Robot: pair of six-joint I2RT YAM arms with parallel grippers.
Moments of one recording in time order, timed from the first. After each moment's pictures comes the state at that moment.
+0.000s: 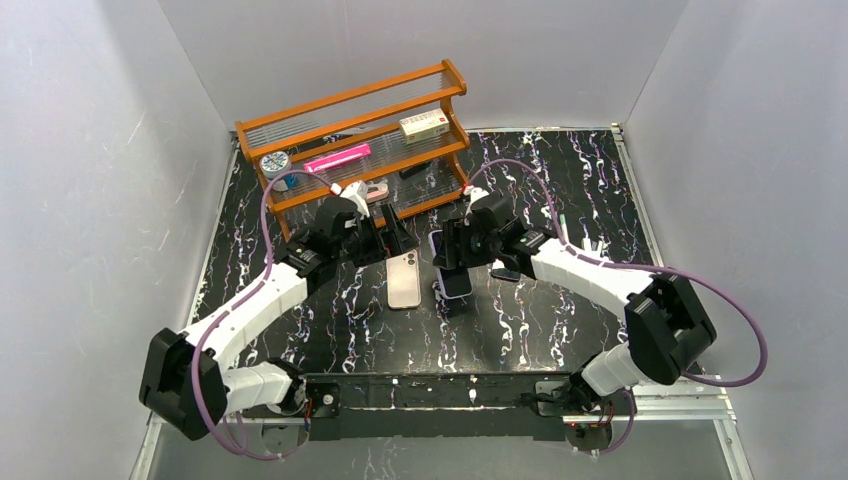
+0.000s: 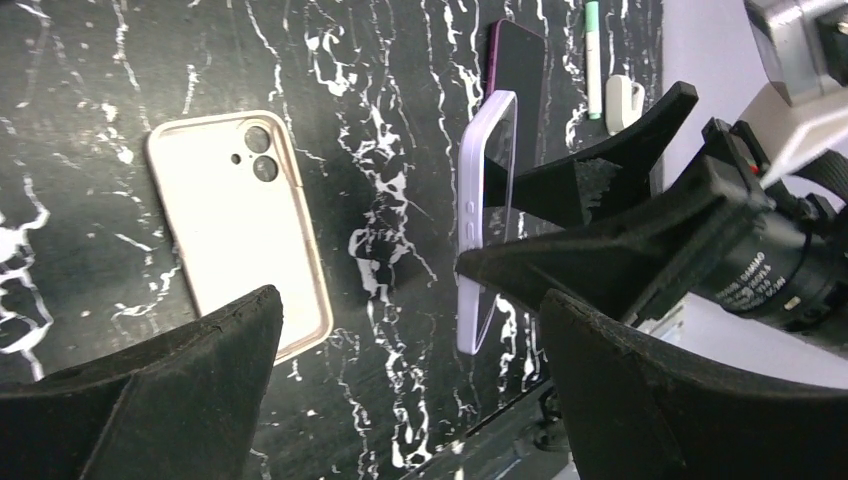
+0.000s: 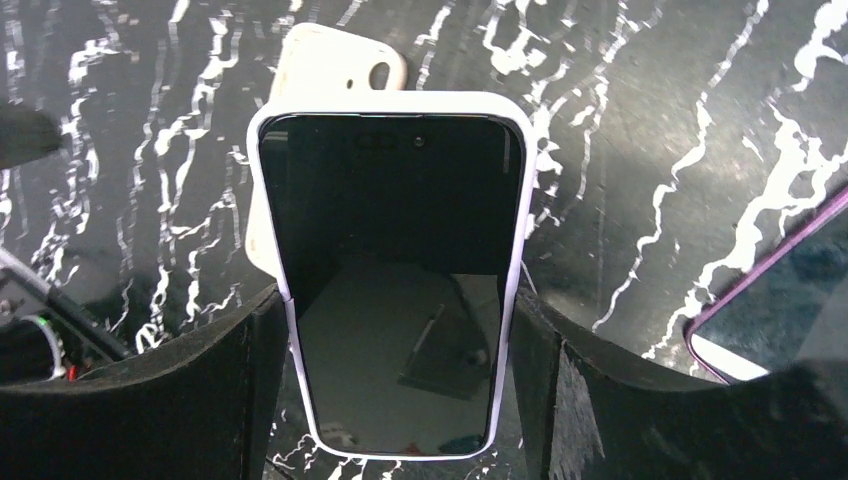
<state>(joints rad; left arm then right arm) -0.54 1.17 0.83 -0.26 0.17 -0.72 0.72 1.47 0.95 -0.26 -0.10 0.49</state>
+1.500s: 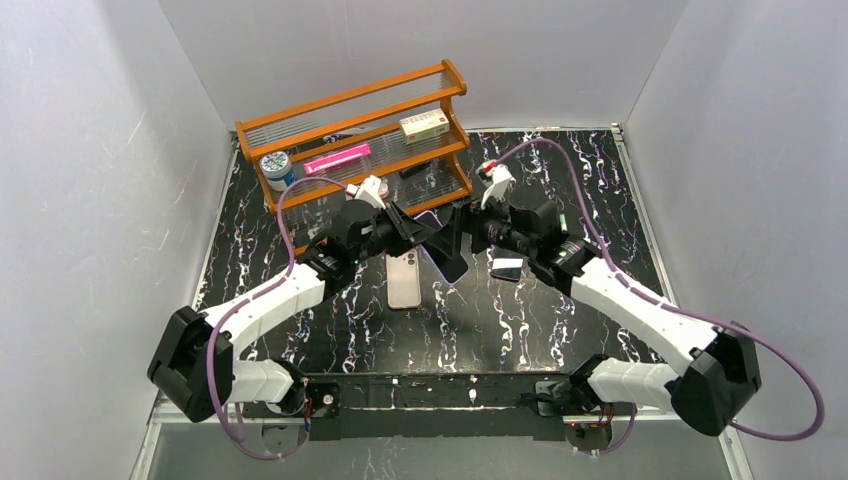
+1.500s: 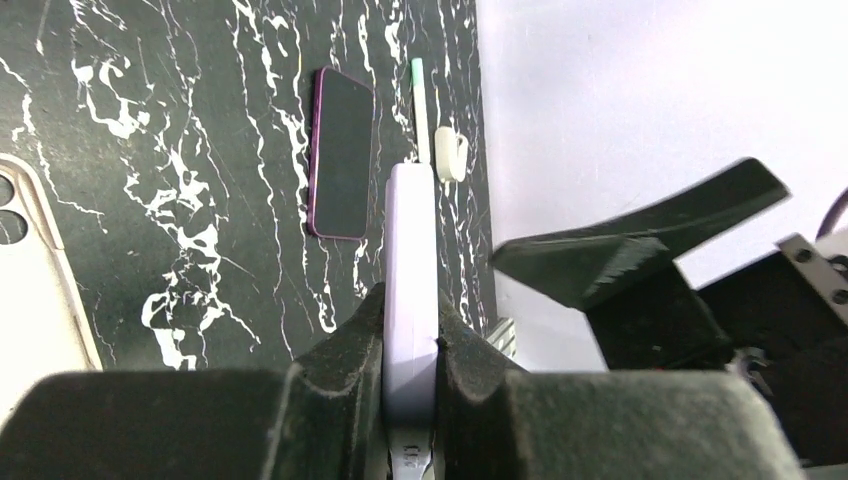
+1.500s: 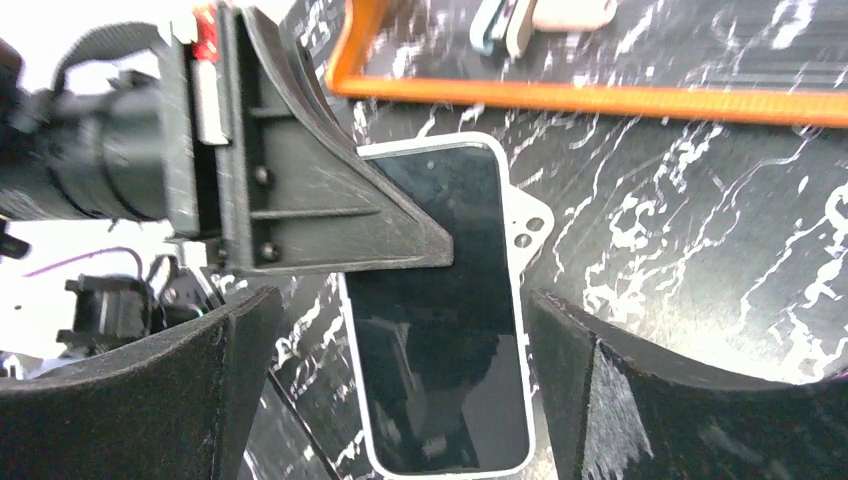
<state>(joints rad) -0.65 1.28 0.81 0.12 0.17 -1.06 0.72 1.19 0.93 -0.08 -0.27 0.41</state>
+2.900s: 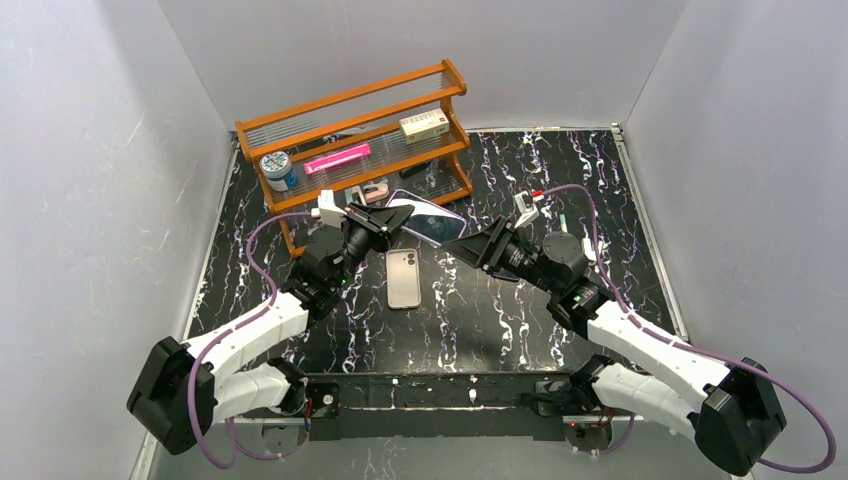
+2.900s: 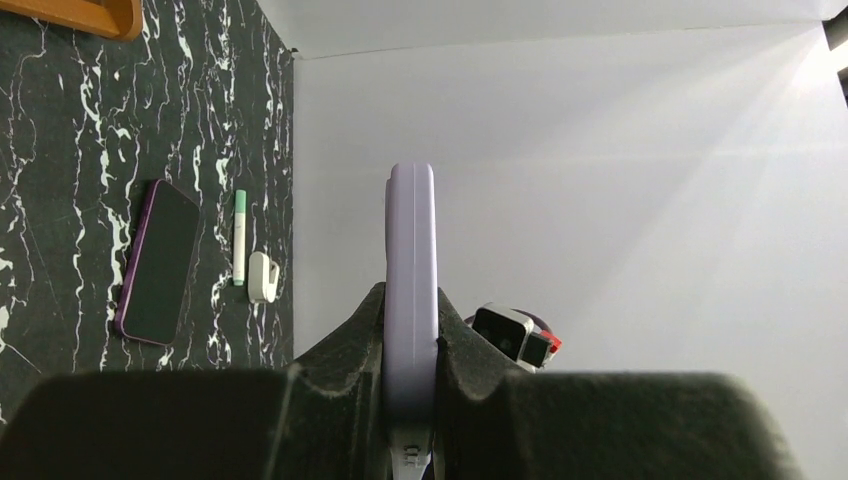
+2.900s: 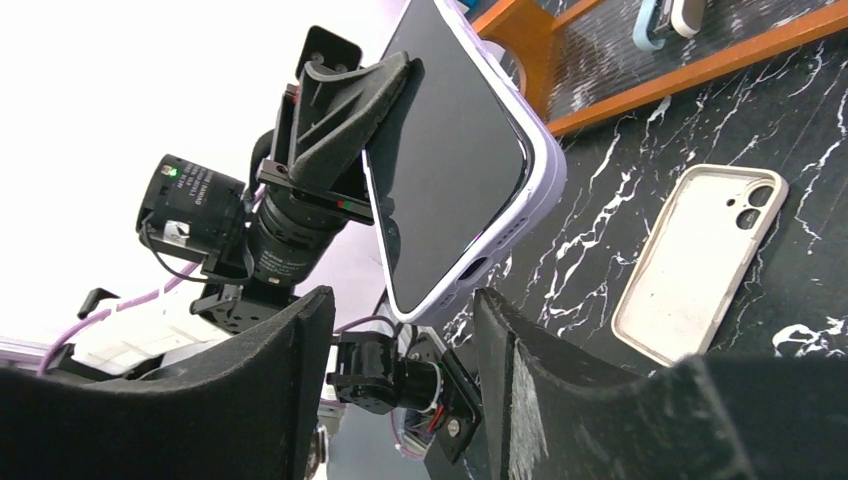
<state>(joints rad) -0.64 1.09 0.57 0.53 -0.09 -1.46 0.72 0.94 0.55 0.39 -0.28 1.03</state>
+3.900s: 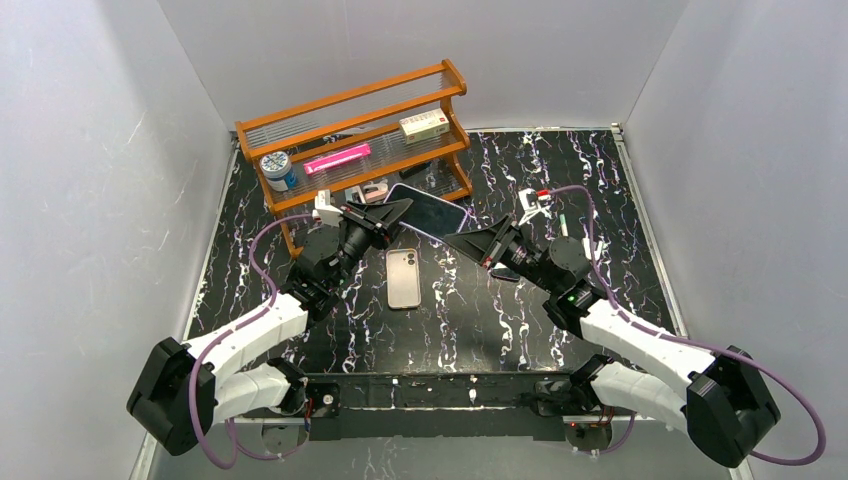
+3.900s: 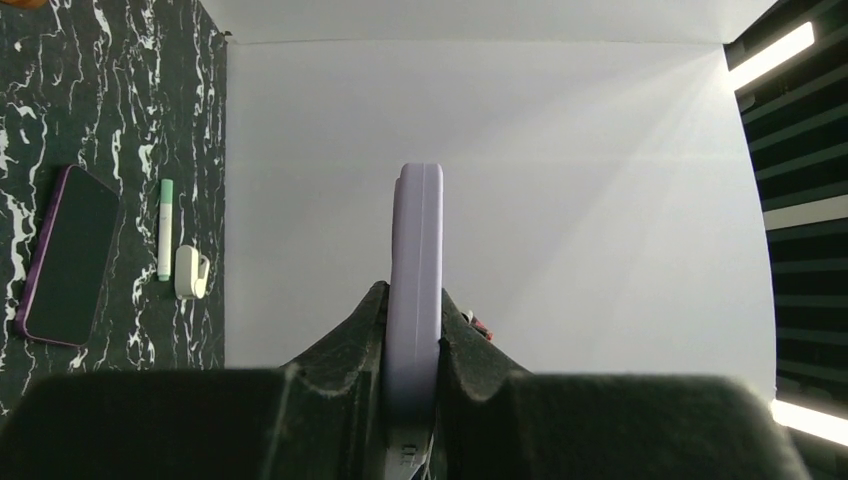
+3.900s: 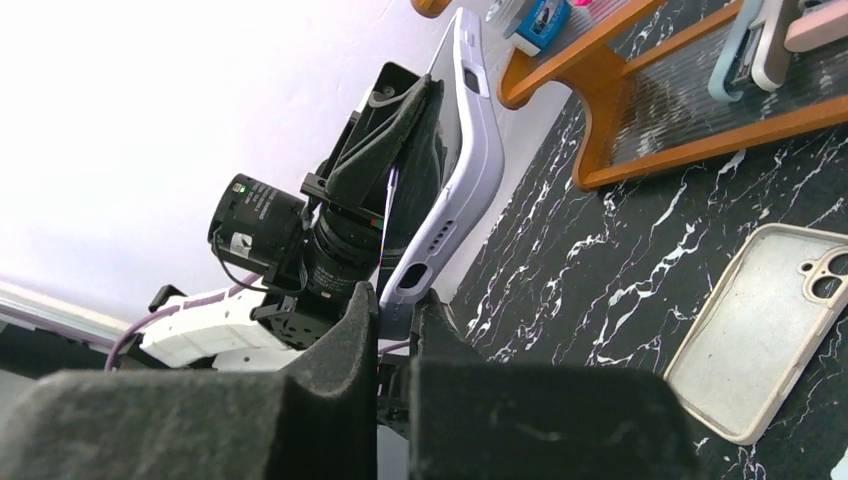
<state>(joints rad) -0.64 1.09 0.55 0.61 -0.05 -1.58 0.69 1.00 0.48 0.68 -0.32 1.12</state>
